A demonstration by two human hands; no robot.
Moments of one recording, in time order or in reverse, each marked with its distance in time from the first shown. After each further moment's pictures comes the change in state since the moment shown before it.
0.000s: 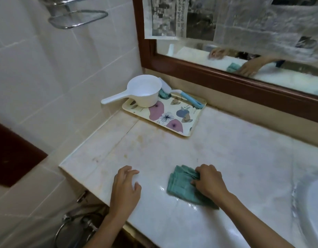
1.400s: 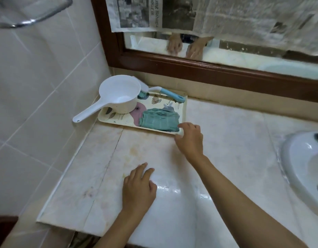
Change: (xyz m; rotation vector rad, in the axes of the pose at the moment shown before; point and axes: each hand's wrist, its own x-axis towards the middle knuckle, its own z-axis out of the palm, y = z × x) left_hand 0.083 -0.008 0.000 0.183 -0.239 0.457; right_hand 0.100 -0.086 -0.018 0.257 0.559 0.277
